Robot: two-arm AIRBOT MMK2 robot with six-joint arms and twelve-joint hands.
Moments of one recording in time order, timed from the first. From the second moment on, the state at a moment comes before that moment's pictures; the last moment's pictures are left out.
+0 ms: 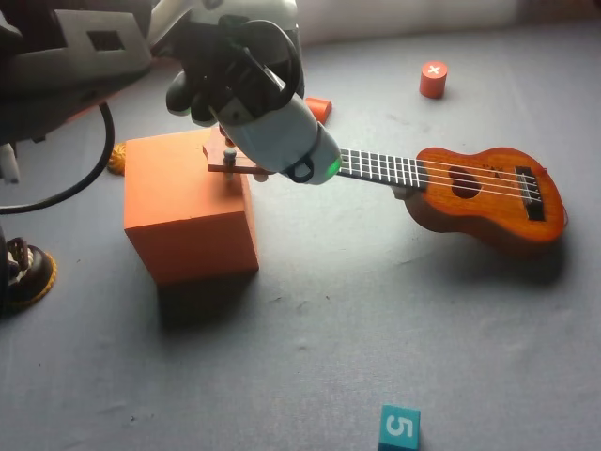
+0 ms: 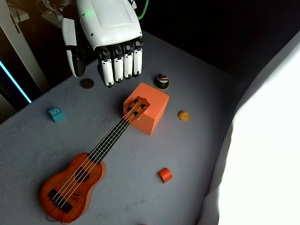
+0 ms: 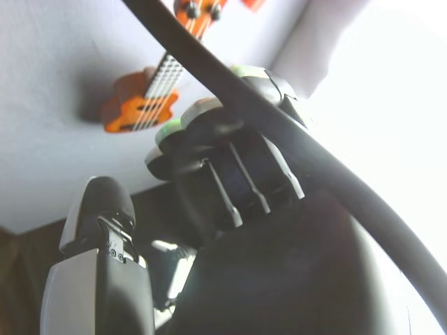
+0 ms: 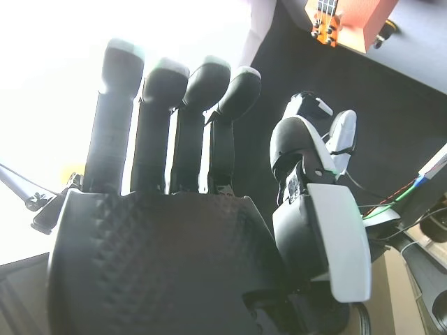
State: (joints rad) left arm -0.08 -1.03 0.72 0.74 0.91 0.10; right arm -0.38 -0.44 0.77 -0.28 0.51 -0.74
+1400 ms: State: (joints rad) left arm 0.17 -1.35 0.86 1.07 0.87 -0.23; right arm -0.38 -0.43 0.76 -0.28 0.49 -0.76
